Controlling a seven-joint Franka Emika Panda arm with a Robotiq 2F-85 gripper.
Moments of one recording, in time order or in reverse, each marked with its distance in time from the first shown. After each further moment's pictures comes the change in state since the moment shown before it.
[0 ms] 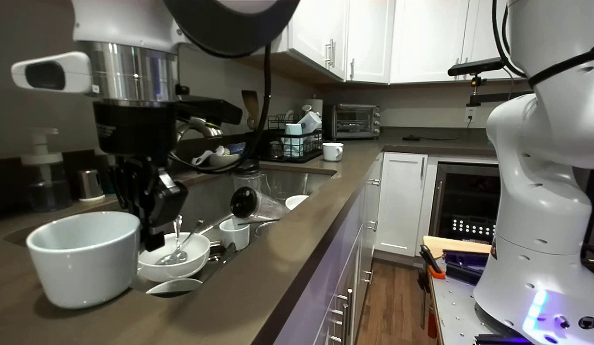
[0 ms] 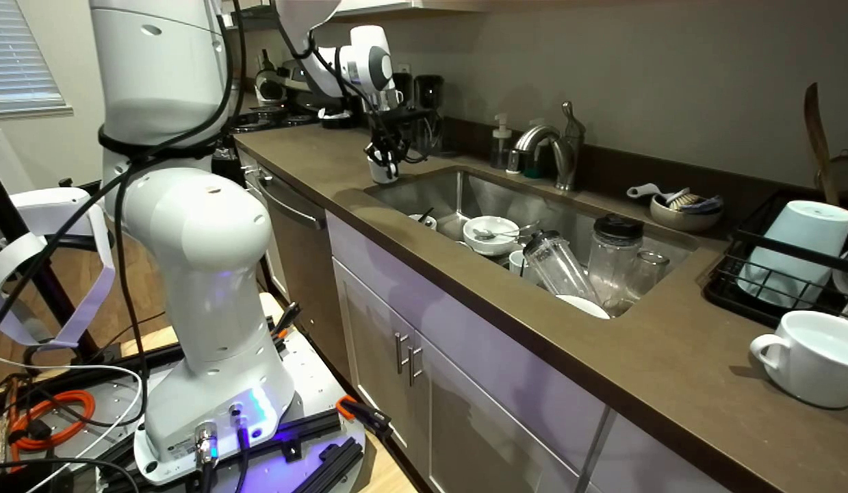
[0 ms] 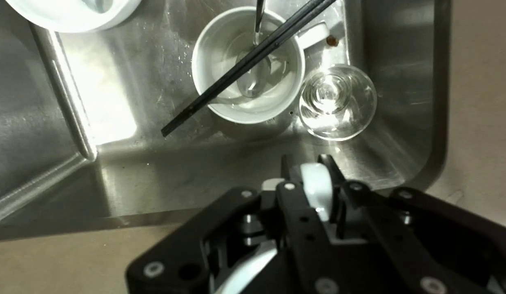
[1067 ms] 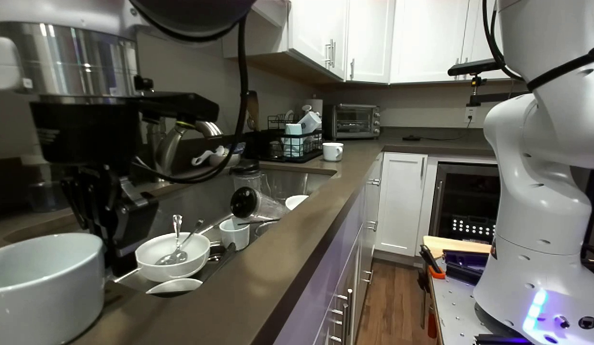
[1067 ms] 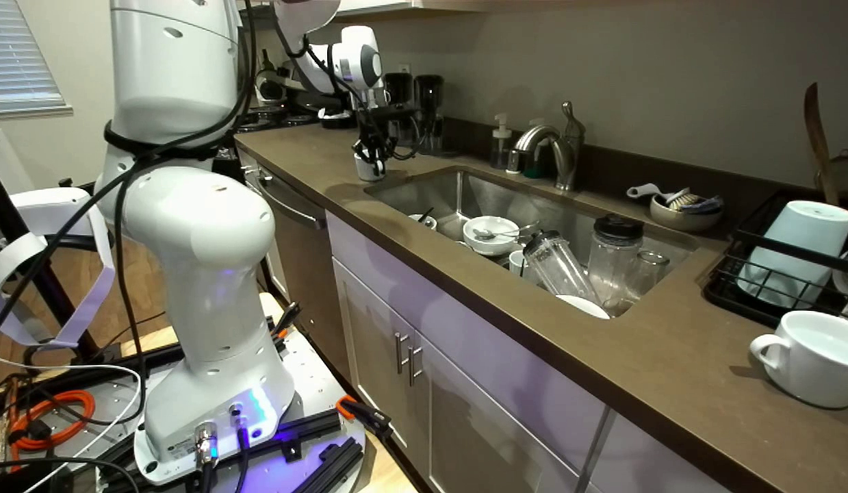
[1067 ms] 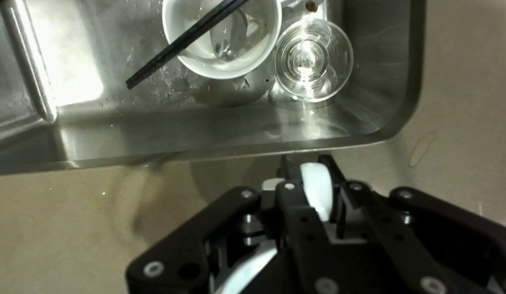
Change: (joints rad) arm 0.064 0.085 0.019 0.125 -0.001 -0.098 0.000
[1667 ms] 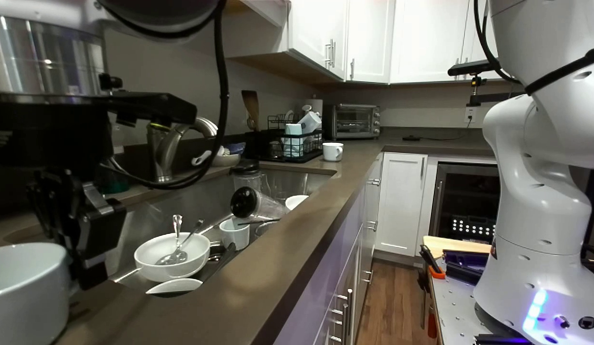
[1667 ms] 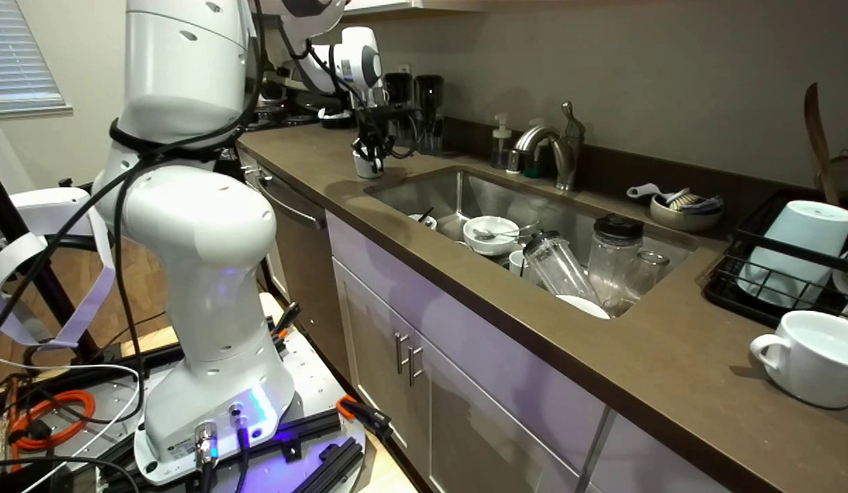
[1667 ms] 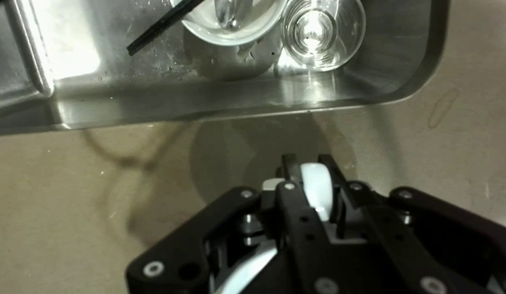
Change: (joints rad) arm 0.026 0.067 -0.001 0.093 -0.003 -0.023 0.004
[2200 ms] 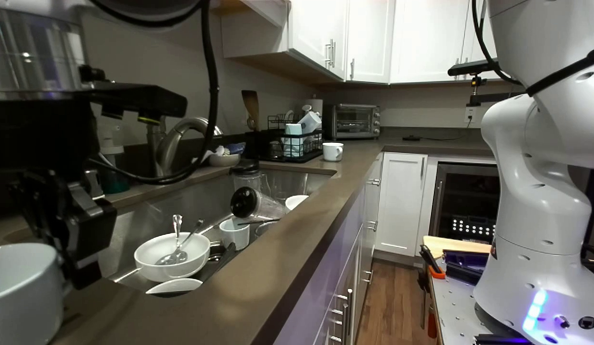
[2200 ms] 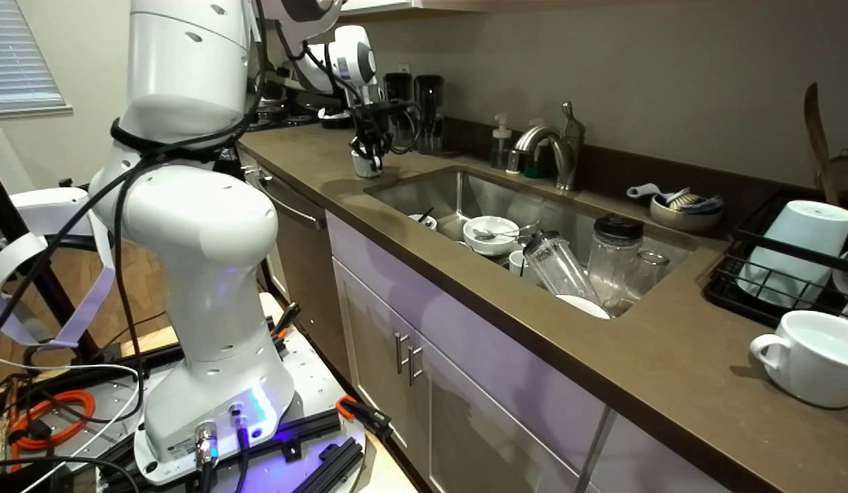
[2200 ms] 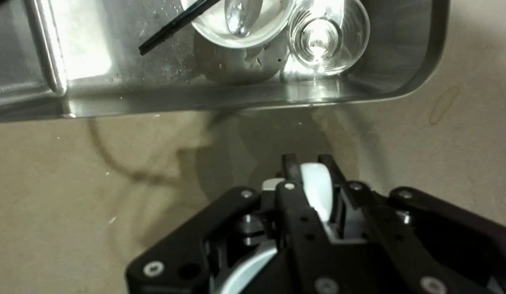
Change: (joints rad) arm 0.040 0.023 -0.007 0.050 -0.071 -0.060 0.036
